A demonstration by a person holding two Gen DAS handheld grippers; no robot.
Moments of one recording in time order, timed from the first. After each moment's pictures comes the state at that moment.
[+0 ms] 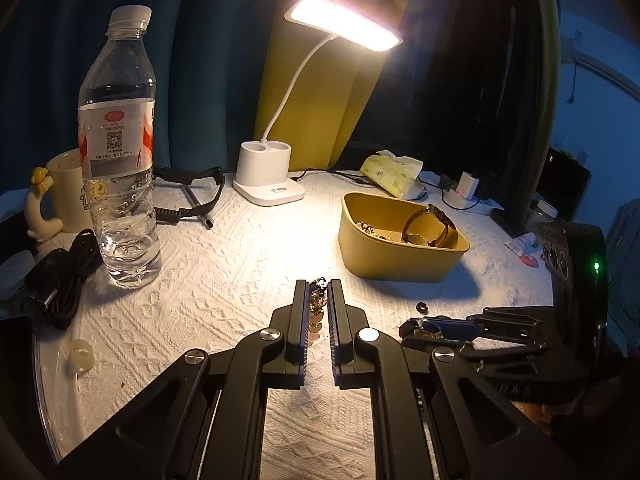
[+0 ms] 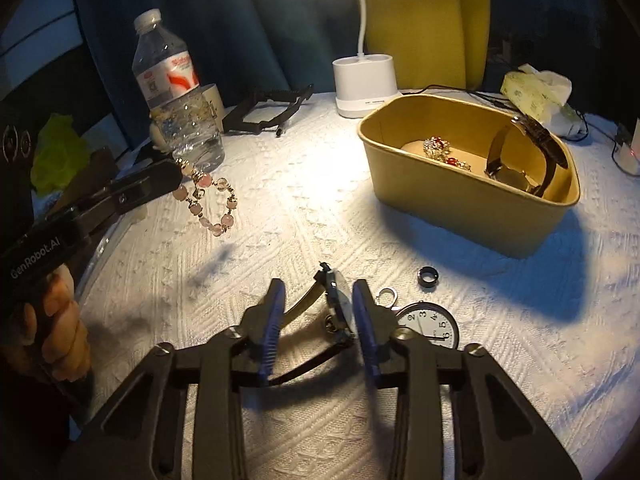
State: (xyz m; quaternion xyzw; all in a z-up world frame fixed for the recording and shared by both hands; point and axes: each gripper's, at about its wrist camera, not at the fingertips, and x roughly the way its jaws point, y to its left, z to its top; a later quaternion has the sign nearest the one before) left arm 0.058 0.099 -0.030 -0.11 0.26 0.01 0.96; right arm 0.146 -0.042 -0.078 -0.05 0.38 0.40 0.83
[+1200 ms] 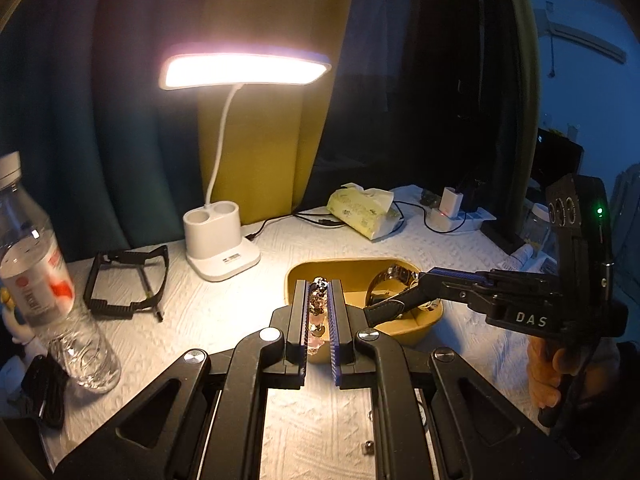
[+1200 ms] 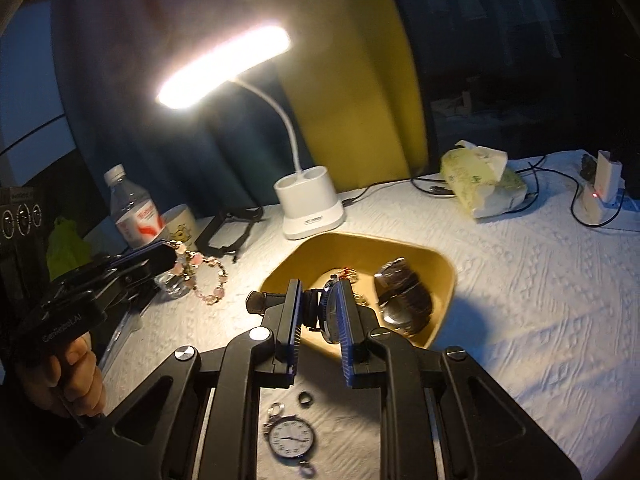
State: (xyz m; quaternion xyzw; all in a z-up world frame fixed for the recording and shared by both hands) left arm 0.136 0.041 0.027 -0.04 0.24 -0.01 0.97; right arm 0.225 -0.113 -0.014 0.03 0.29 0.38 0.88
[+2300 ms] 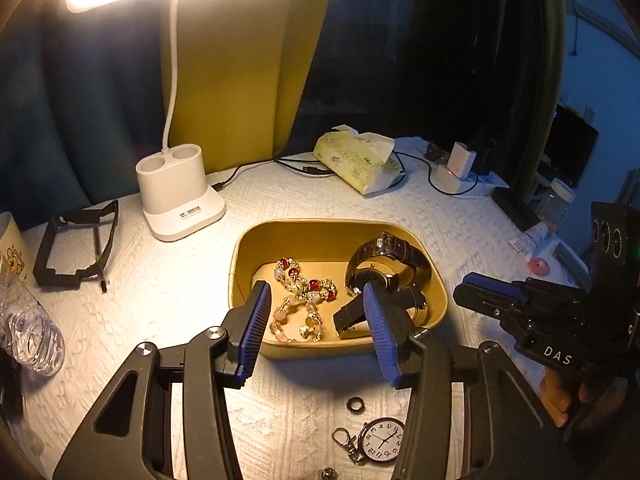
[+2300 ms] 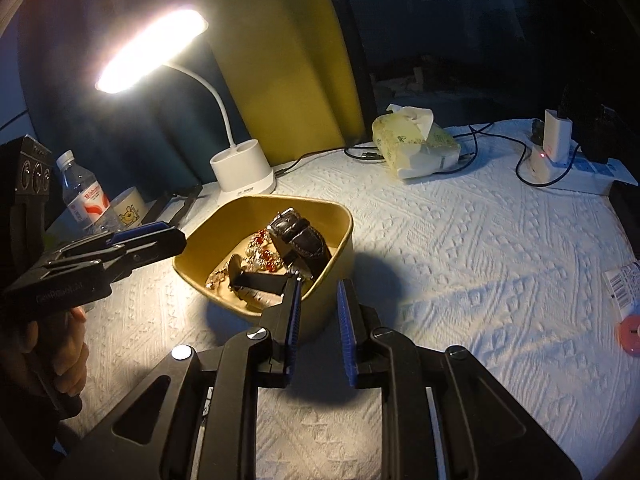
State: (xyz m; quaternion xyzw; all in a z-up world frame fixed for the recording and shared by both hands) left arm 0.198 0.011 -0.006 -0.06 0.33 -0.01 0.94; right arm 0.237 -0.158 -0.044 0.02 0.33 0.33 0.88
